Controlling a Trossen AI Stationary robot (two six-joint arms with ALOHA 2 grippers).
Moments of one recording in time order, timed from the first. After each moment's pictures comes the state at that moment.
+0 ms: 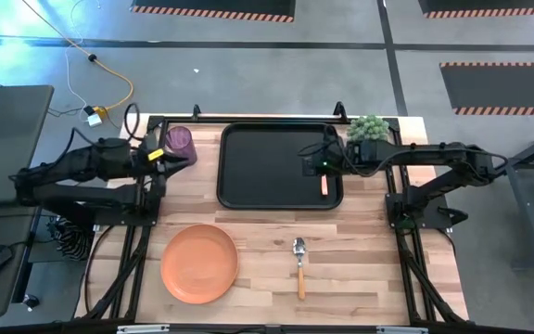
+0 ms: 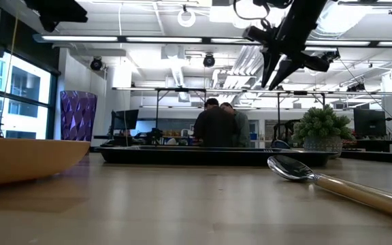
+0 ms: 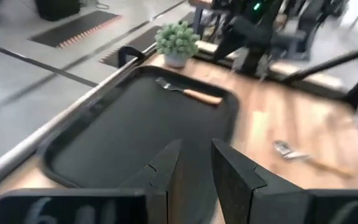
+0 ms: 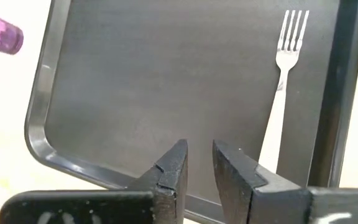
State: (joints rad) left arm 0.10 0.47 0.79 -0.69 -0.23 -0.19; right arm -0.14 1.37 1.11 -0.80 0.29 1.21
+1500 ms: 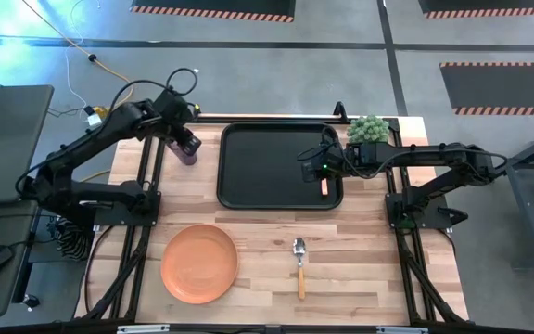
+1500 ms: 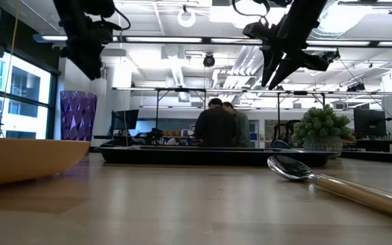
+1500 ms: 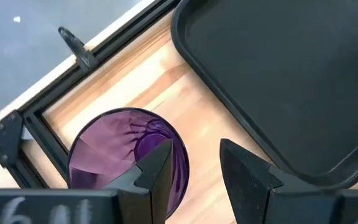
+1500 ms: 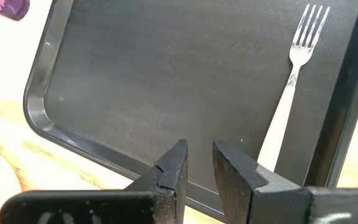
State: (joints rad) left arm 0.74 1.12 1.12 -1.09 -0.10 -0.12; right arm -0.12 1.38 1.11 -0.80 0.25 1.12
